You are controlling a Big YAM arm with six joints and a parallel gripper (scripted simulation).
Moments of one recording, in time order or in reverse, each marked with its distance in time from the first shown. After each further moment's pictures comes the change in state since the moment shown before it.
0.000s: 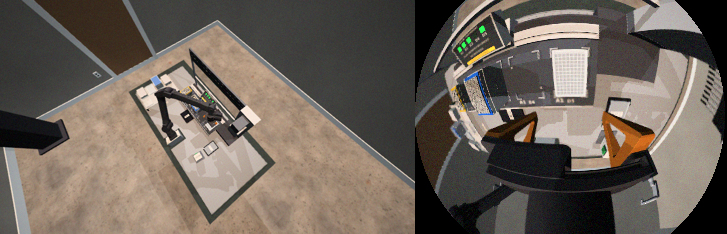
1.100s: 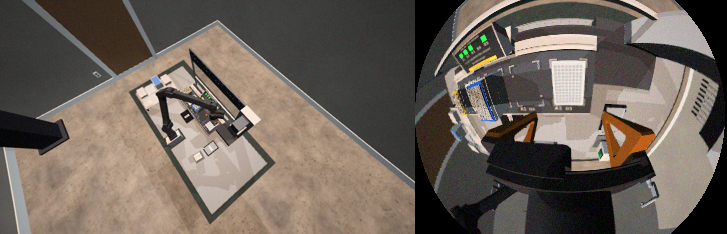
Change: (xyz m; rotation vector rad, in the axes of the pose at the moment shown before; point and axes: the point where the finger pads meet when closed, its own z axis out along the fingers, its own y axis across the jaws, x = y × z) arm -0.026 -0.003 -0.006 0.013 -0.020 -0.017
